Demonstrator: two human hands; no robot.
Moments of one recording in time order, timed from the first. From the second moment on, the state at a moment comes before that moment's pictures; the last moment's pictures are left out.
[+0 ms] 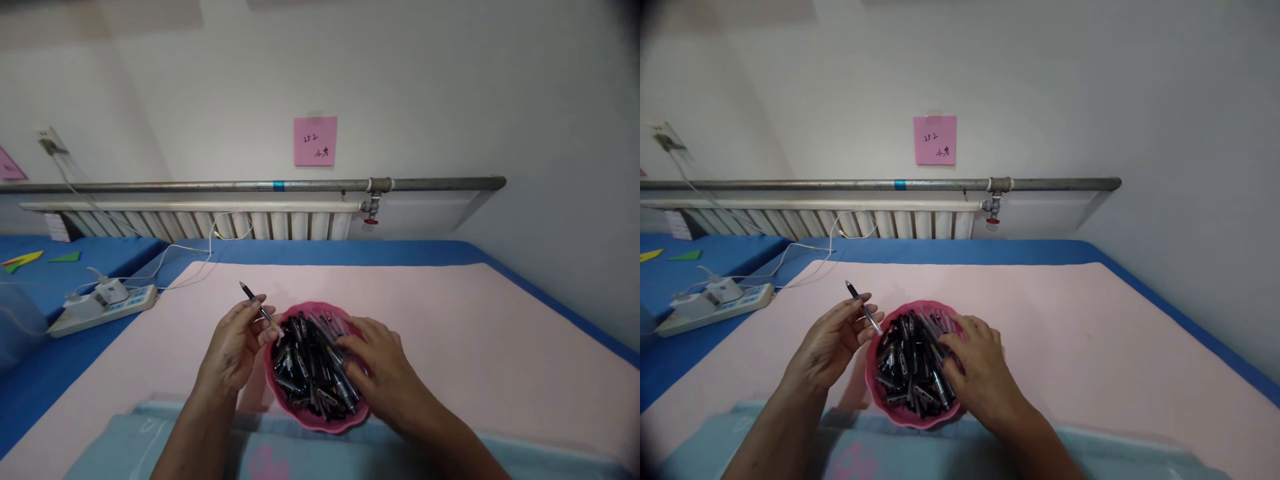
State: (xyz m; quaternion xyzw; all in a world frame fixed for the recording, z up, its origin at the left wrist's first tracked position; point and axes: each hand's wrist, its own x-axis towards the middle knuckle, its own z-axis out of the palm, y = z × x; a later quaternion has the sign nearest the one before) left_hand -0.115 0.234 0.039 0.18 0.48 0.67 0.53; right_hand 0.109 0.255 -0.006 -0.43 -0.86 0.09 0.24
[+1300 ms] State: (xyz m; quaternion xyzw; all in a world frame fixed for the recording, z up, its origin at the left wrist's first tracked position) left_hand -0.095 0.233 0.031 0.18 0.40 0.66 0.61; right_hand 0.059 0.251 0.012 -0.39 -0.75 0.35 0.40
